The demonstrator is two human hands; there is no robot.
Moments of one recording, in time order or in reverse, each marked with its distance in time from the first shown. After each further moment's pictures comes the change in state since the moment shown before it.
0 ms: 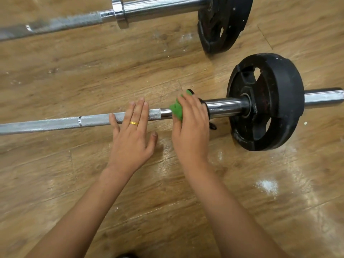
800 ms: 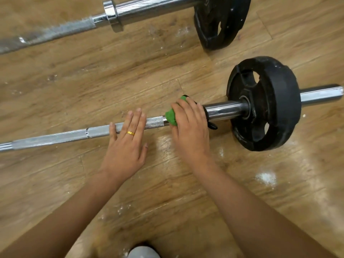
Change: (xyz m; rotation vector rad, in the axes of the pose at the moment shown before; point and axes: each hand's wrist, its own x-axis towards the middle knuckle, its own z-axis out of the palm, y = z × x) left_hand -0.001 -0.033 -0.025 0.016 -0.248 0.133; right_hand 0.016 0.004 -0.001 -0.152 -0.071 -0.151
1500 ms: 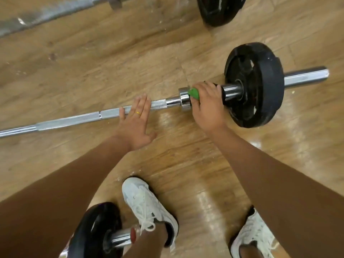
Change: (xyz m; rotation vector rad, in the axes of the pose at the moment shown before) left_hand 0.008 0.002 -0.047 -0.147 -0.520 -0.072; right_hand 0.014 0.025 -0.048 0.038 -0.358 0.290
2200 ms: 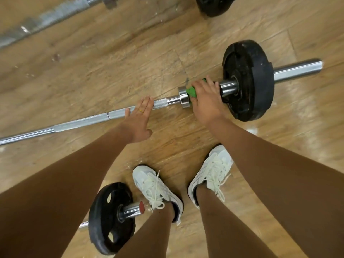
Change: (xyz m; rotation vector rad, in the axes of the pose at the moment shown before) left_hand 0.000 0.003 -0.038 0.008 -0.293 0.017; right_hand 0.007 -0.005 -0.023 -0.118 -0.211 0.060
